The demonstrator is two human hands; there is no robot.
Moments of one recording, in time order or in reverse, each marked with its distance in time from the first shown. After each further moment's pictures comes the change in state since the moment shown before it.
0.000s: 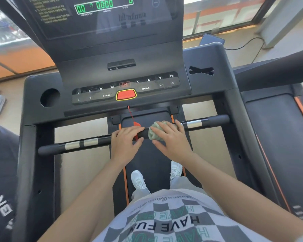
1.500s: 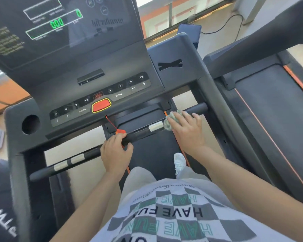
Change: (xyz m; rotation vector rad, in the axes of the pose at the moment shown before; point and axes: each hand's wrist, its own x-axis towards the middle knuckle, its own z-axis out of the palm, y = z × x) left_hand -0.001 0.043 0.007 0.064 0.033 -0.230; right_hand -0.046 0.085 -0.023 -0.338 0.311 0.196
